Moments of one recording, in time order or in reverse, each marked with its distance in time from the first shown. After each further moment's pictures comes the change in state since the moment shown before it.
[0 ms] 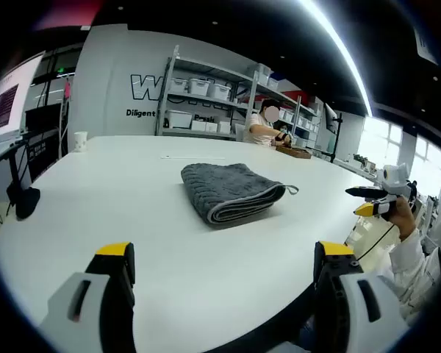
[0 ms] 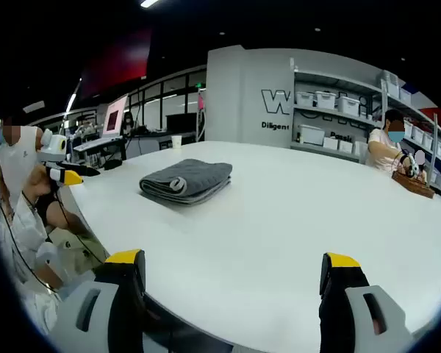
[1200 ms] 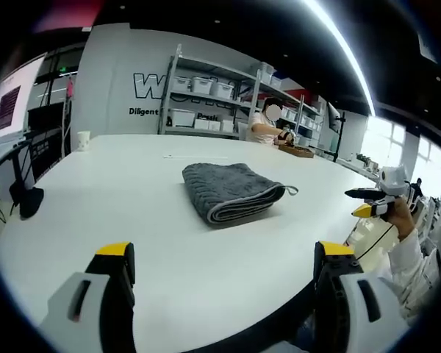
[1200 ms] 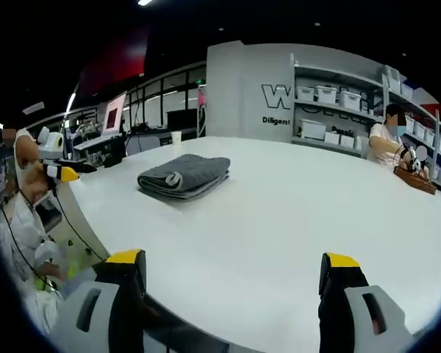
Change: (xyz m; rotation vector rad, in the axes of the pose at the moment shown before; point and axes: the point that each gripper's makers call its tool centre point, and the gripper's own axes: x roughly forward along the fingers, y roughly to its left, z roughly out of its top) left arm -0.006 -0.005 0.004 -0.004 0.010 0.021; right arm 0.001 -0.009 -0.005 0.013 0.028 0.013
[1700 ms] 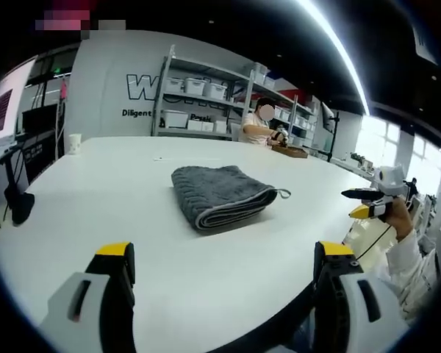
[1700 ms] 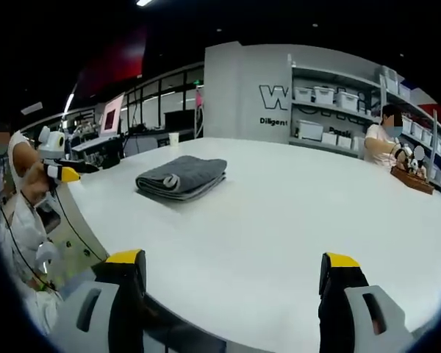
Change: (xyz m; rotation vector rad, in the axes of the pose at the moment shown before) left arm 0.012 -0.016 0.007 0.014 -0.004 -0.037; right arm -0.008 -0.005 0.004 0.003 -0.007 -0.017
